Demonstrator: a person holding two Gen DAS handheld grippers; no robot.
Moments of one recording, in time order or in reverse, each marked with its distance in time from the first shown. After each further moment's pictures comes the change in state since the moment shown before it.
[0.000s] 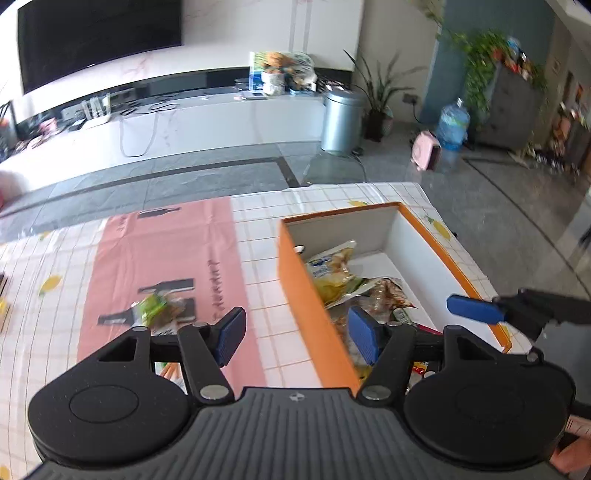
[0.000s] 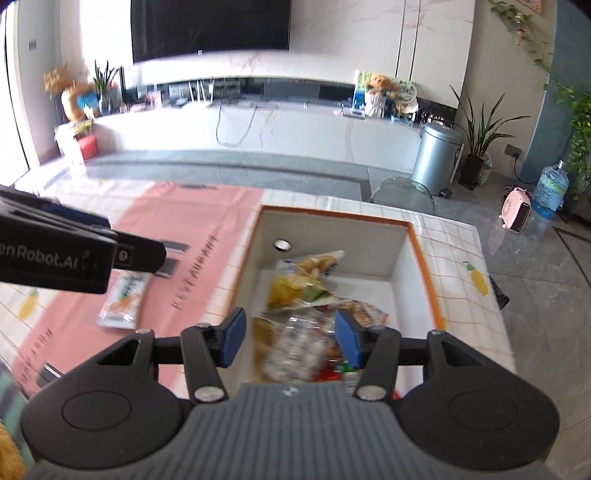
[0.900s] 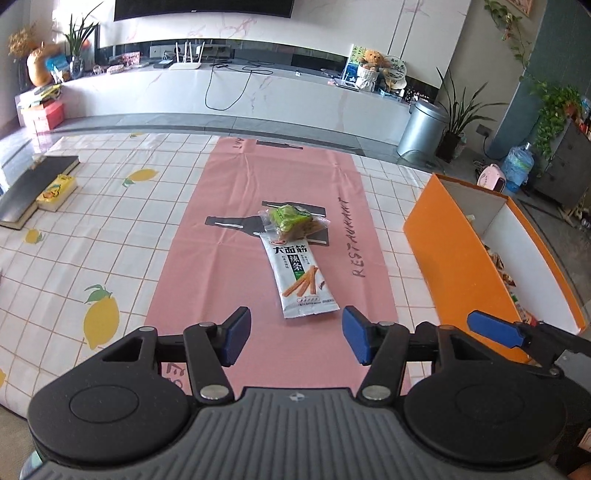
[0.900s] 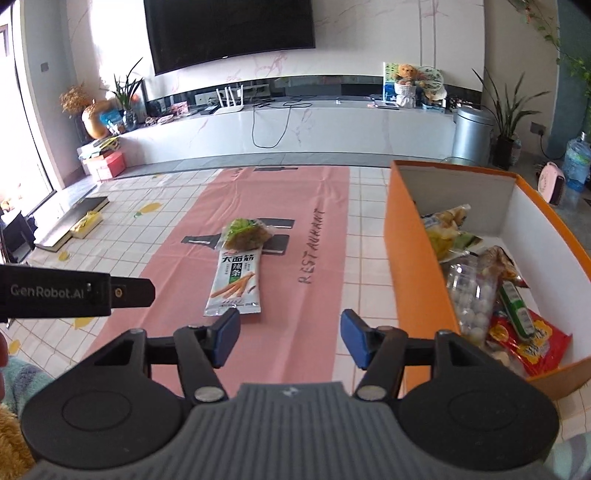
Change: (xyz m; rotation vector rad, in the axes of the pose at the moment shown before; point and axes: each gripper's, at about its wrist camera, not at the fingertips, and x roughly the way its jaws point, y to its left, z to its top) left arm -0.010 0.145 -0.103 -0.255 0.009 0.072; right arm 0.039 0.150 -0.054 0.062 -0.010 0.095
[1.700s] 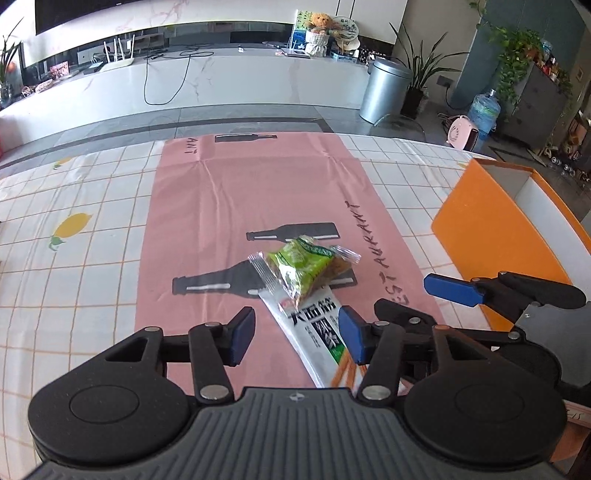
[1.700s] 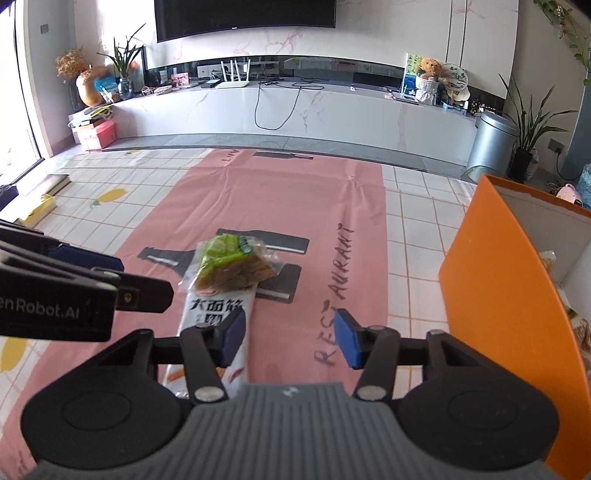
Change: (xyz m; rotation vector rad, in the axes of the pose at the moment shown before) left arm 0.127 0.032 0.071 0.205 0.095 -0.104; right arm 0.158 0.020 0.052 -0.077 0.056 -0.042
